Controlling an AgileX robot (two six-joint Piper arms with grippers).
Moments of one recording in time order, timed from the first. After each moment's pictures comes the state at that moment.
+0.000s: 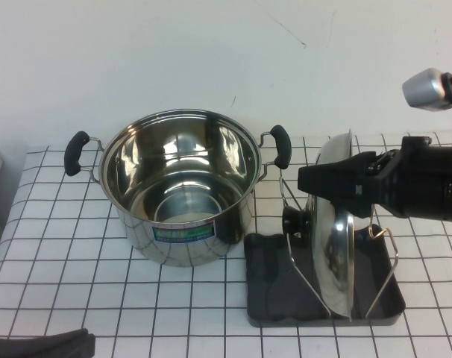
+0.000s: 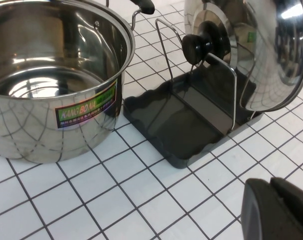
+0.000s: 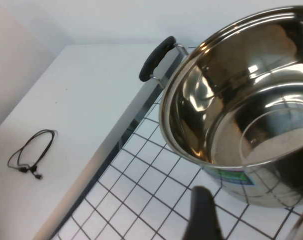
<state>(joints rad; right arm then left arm) 0.34 1.35 -0.82 1.58 0.63 -1.24 -0.69 0.41 -0.44 -0.14 0.52 -0.09</state>
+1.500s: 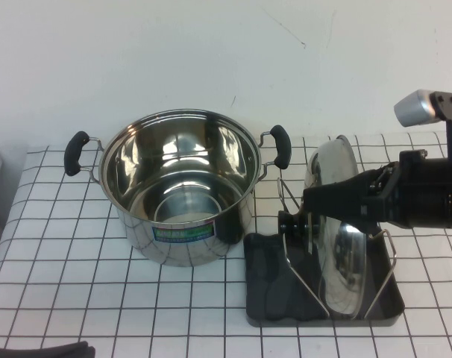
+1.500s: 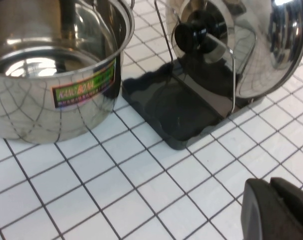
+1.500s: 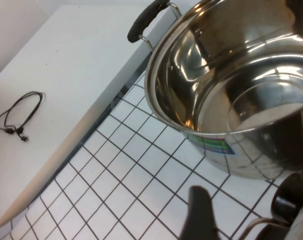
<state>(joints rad) 0.29 1.41 -0.82 1.49 0.72 -1.29 -0.69 0.41 -0.44 -0.14 0.57 -0.09</state>
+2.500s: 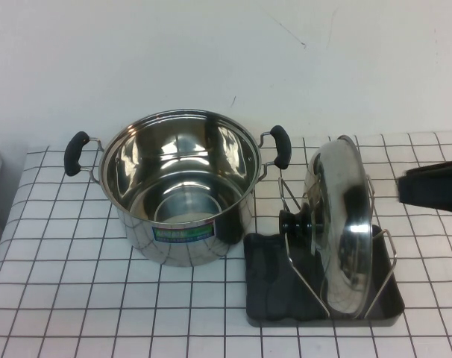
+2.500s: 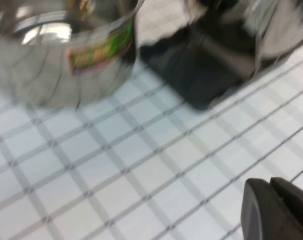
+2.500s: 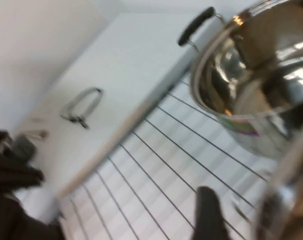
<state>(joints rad) -0.09 1.31 -0.84 1.35 1.22 -1.23 -0.69 0.41 -0.44 -0.06 0.67 -0.11</state>
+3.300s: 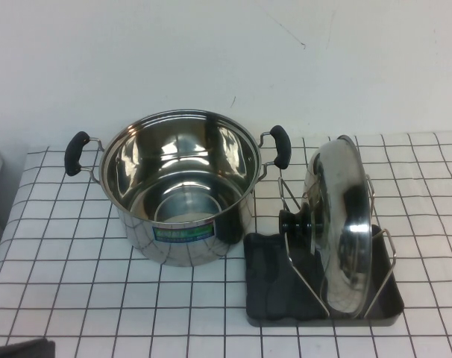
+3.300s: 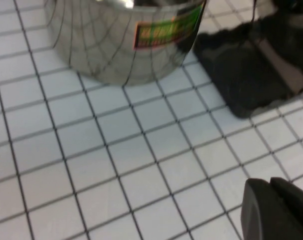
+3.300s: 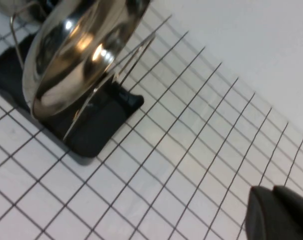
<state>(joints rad) 0.13 0.60 -0.97 0.12 1.11 -0.65 -0.69 0.41 -0.46 0.13 0.74 -0.44</state>
